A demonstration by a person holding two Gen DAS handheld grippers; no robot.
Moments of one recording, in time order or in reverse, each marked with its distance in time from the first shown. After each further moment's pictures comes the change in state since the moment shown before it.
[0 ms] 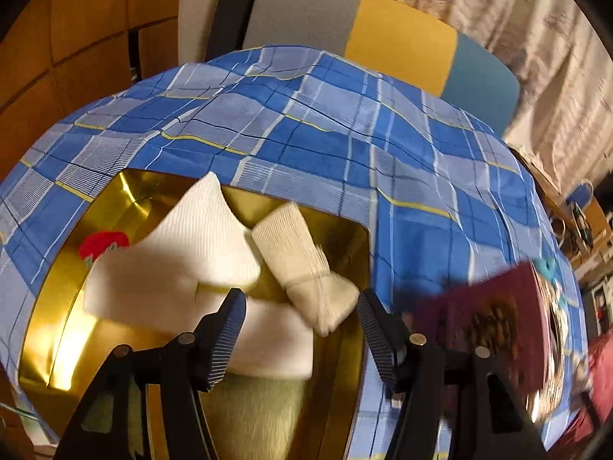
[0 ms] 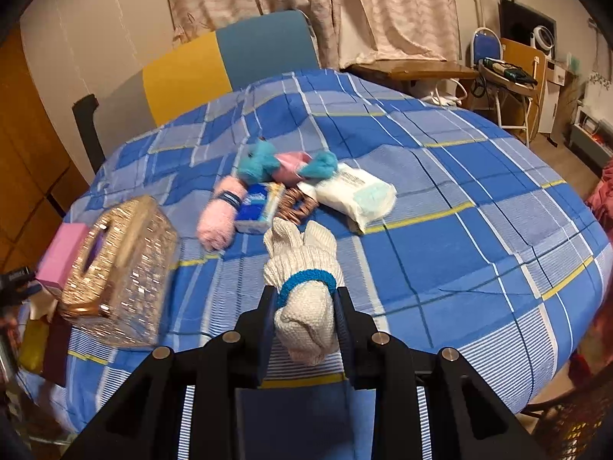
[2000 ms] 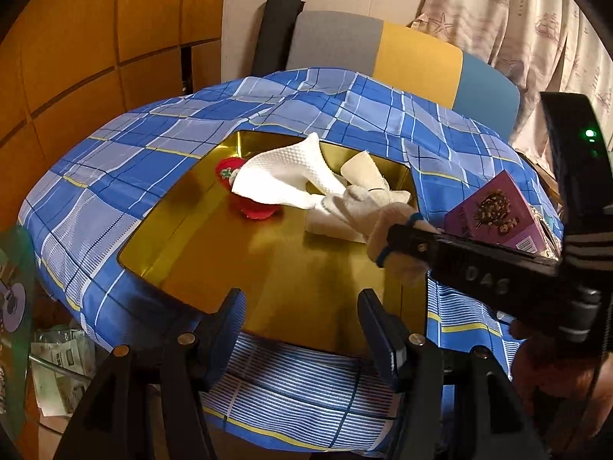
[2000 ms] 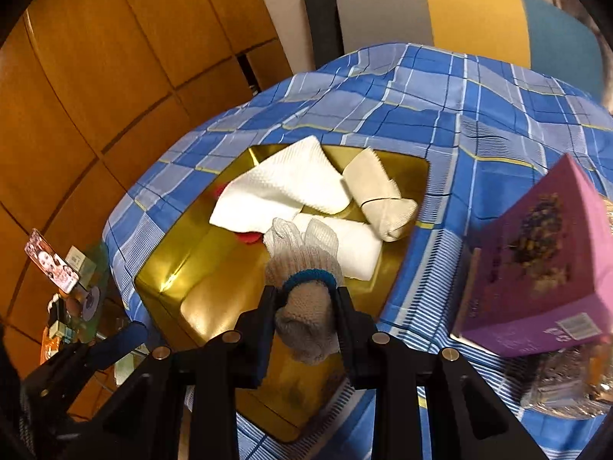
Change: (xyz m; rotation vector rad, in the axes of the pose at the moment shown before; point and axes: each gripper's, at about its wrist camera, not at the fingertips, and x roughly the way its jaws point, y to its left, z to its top) left arm -0.097 0.077 -0.115 -0.030 -0.106 0.092; right arm 0.069 0.433 -0.087 -0.517 0.258 0.524
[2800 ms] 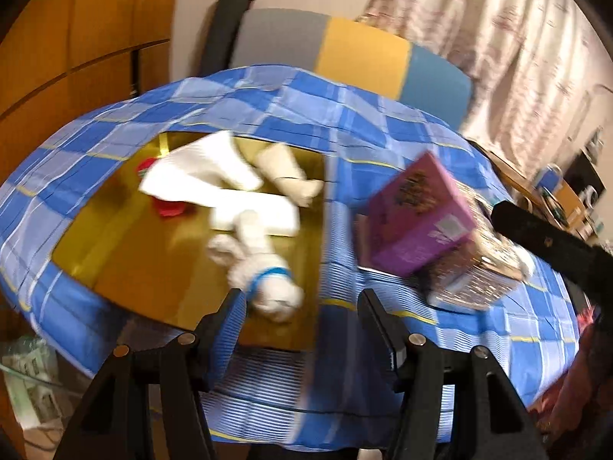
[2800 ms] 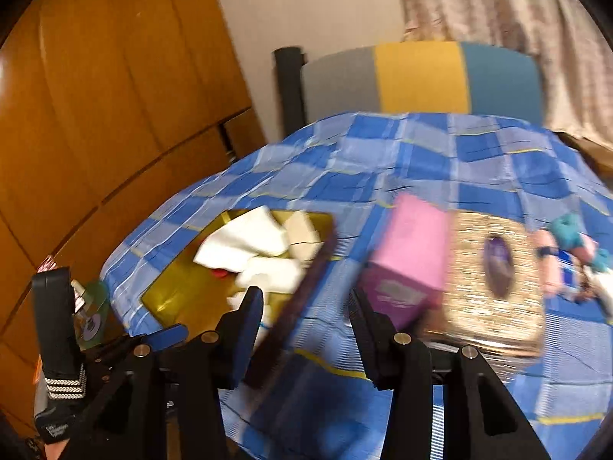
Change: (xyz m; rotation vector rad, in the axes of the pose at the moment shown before) left arm -0.010 -0.071 -0.011 0.078 0.011 -0.191; right arm -0.148 -0.053 -0.047 0.053 -0.268 -0.099
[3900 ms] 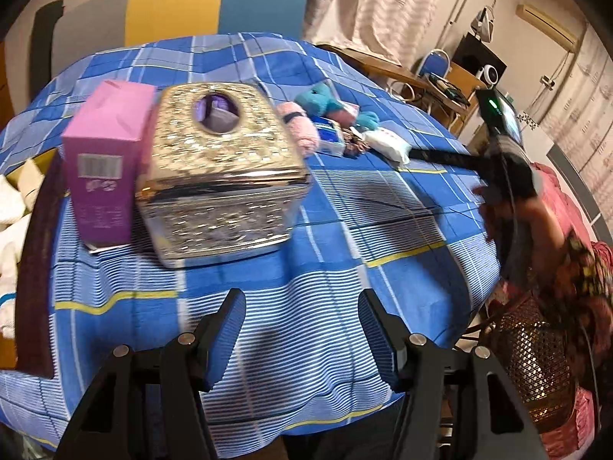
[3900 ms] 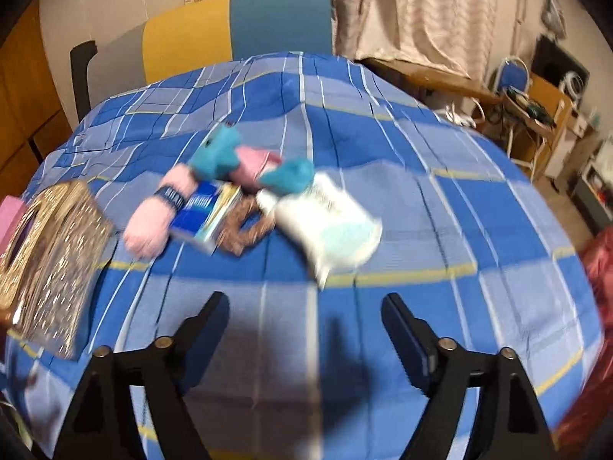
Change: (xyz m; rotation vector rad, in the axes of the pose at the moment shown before) left arm 0.049 -0.218 -0.045 0.381 0.230 -0.318; right arm -0.058 -0.372 -0.037 0.204 0.157 -0.545
